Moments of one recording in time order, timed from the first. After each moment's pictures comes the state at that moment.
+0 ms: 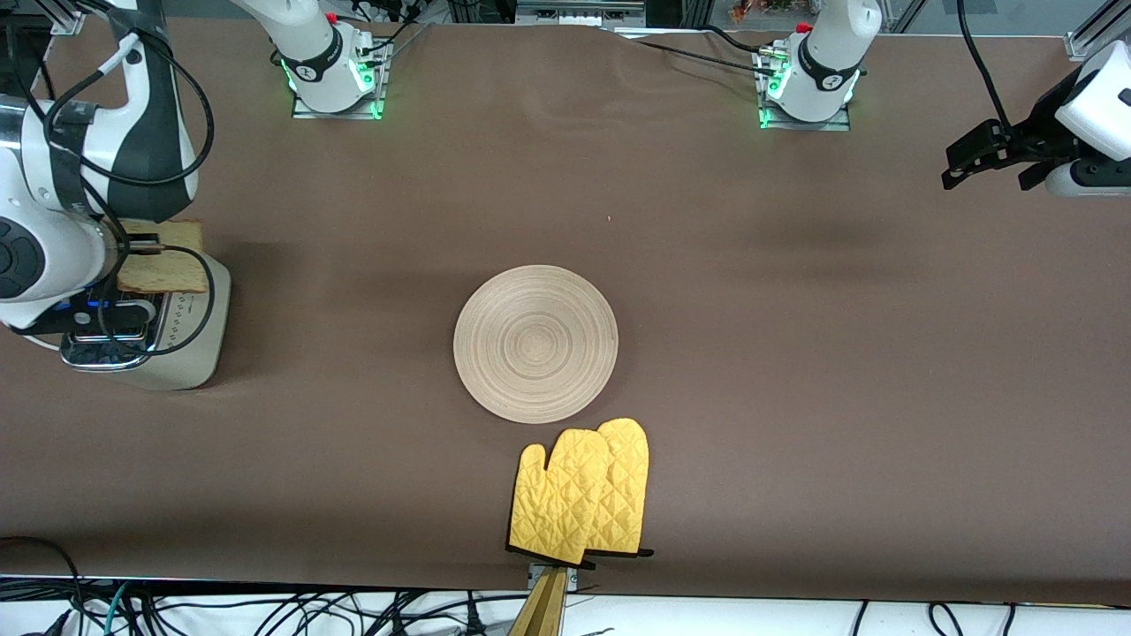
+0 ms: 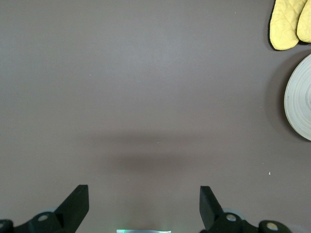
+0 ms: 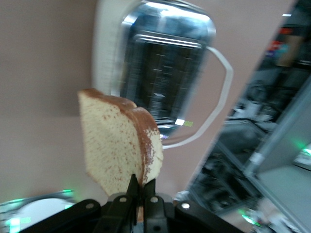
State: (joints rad) left arm -0.06 -0.11 0.02 -1.69 -0.03 1.52 -0.08; right arm 0.25 0.36 -0.22 -1.42 -0.49 1.33 -0.13
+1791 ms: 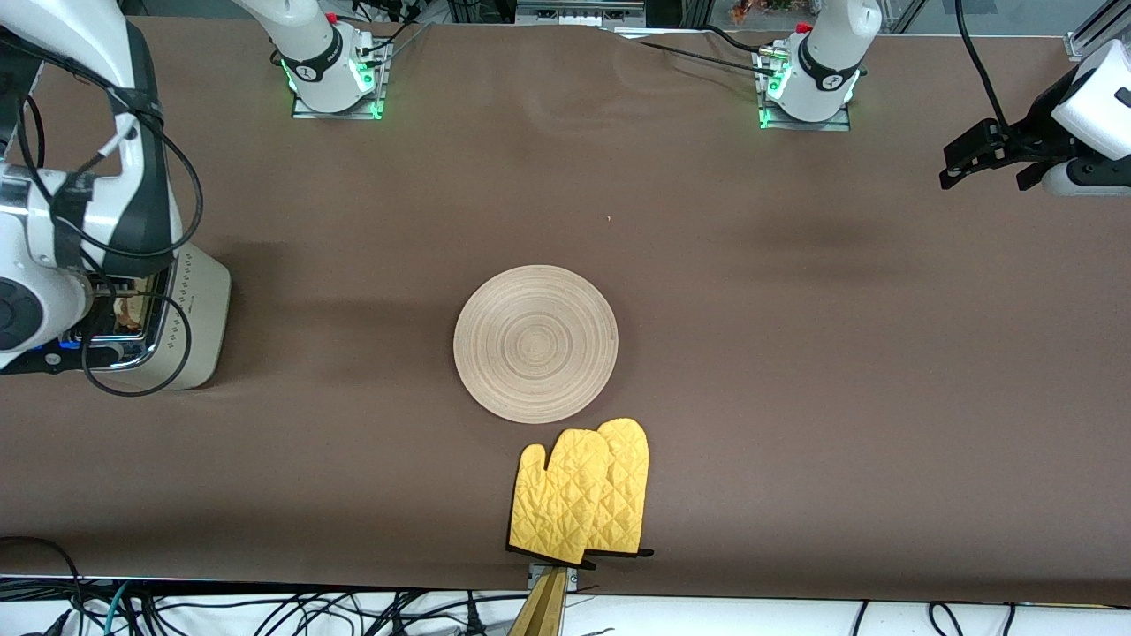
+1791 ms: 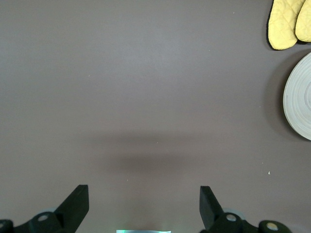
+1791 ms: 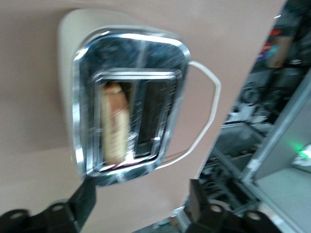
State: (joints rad) left arm -0.06 -0.11 0.02 -1.69 -0.03 1.52 -0.08; right arm 0.18 0.45 -0.24 -1.40 -0.41 1.44 -0.11
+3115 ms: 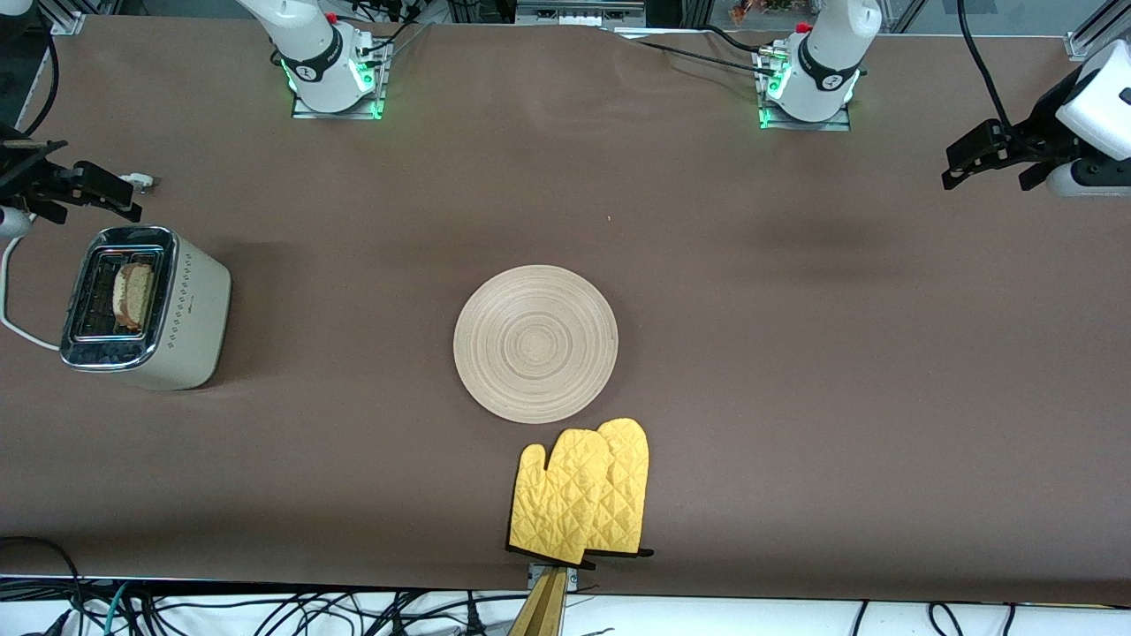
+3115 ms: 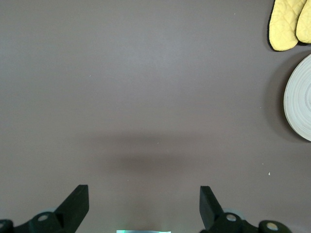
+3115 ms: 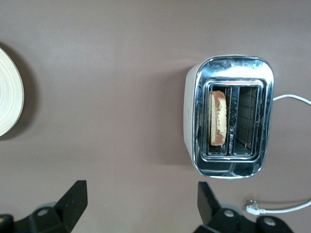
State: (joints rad) left arm -0.06 -0.11 0.03 -1.68 -0.03 1.52 -0.08; right arm -0.02 -0.03 -0.06 -1.70 0.01 1.63 -0.11
